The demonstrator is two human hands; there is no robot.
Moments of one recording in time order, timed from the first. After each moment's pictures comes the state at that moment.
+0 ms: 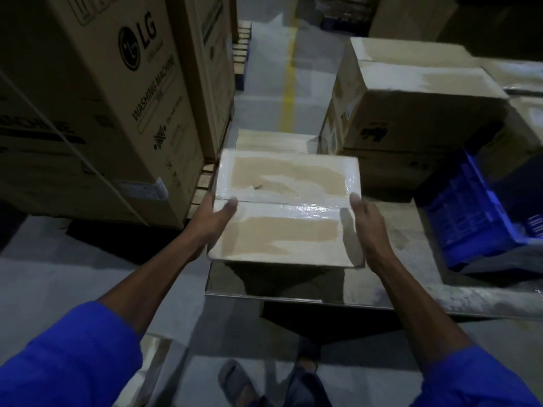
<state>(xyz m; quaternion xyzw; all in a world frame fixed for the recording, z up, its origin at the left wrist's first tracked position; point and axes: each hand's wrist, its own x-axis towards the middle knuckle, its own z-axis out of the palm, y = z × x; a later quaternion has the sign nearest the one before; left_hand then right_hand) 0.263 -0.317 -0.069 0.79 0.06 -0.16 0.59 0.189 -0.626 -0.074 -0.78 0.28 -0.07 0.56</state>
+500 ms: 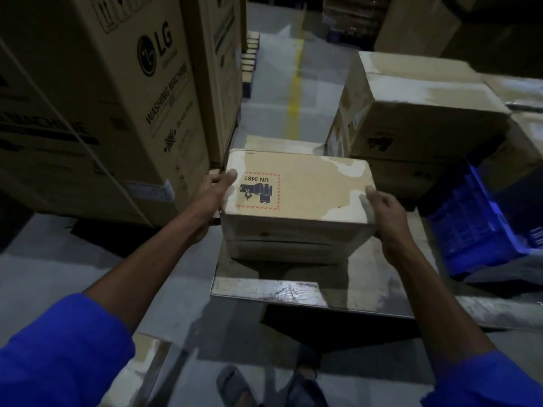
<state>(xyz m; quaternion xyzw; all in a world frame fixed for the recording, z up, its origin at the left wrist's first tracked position) 0.281 -0.308 -0.029 0.71 0.13 -0.20 0.66 0.198 -0.639 -0.041 -0.75 0.30 -0.07 0.59</state>
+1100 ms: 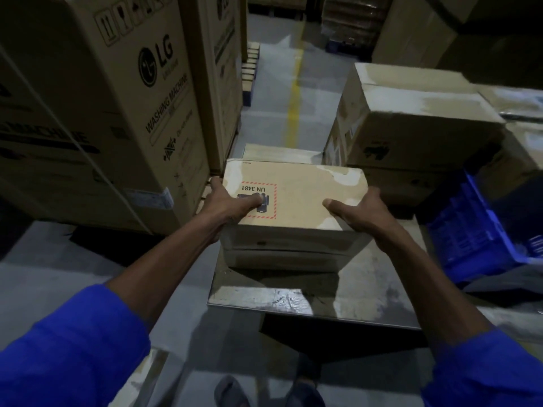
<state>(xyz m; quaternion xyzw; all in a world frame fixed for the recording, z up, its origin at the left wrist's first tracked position) 0.291 -0.340 -0.015 0.80 0.14 -0.18 0.55 0.236 -0.637 -0.021 -0.85 0.26 0.05 0.45</state>
